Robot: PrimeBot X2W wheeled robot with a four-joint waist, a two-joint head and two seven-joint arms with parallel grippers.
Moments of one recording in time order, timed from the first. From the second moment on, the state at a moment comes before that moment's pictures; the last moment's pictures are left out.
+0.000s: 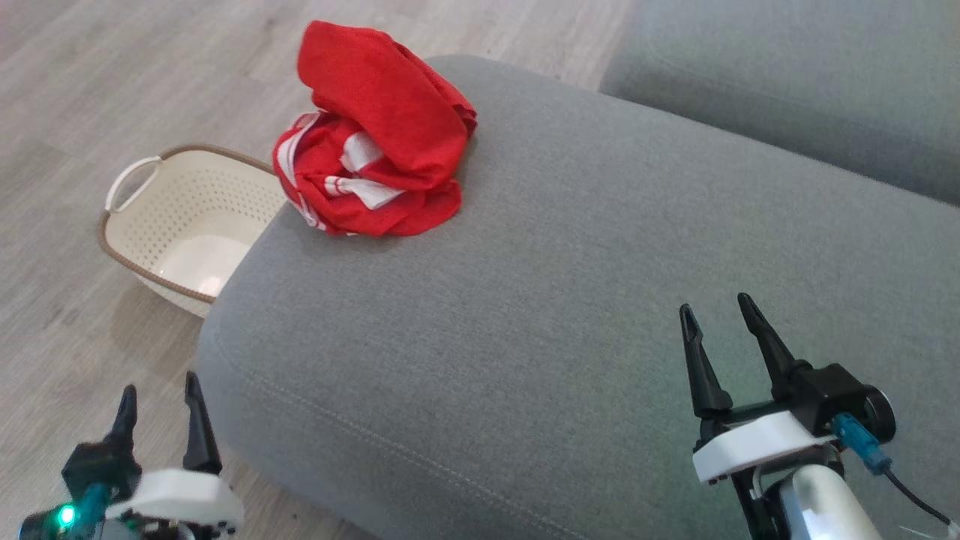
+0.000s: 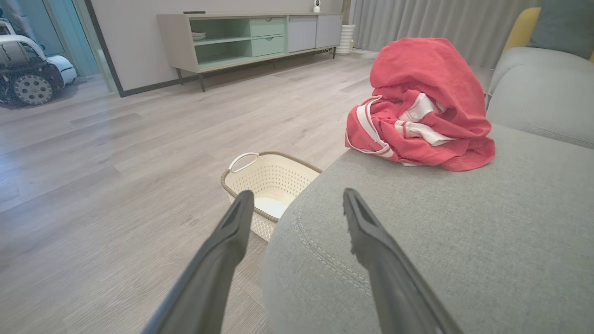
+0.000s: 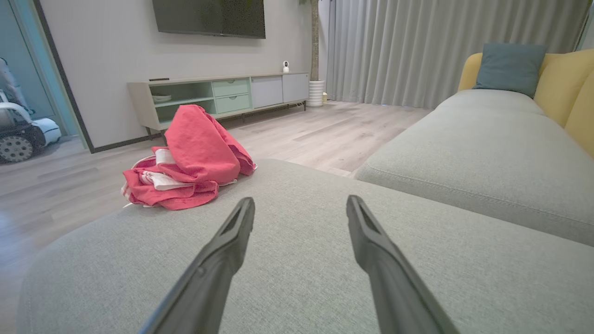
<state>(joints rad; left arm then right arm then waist) 0.07 0.07 0.08 0.26 -0.09 0.06 -0.25 -0.07 -0.04 0.11 0.31 0.07 0.13 -0.25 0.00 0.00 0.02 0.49</state>
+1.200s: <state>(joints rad) -0.89 0.27 -0.03 0.99 -0.41 -0.13 -0.23 -0.28 -0.14 0.24 0.03 -0.02 0.13 -0.17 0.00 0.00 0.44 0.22</state>
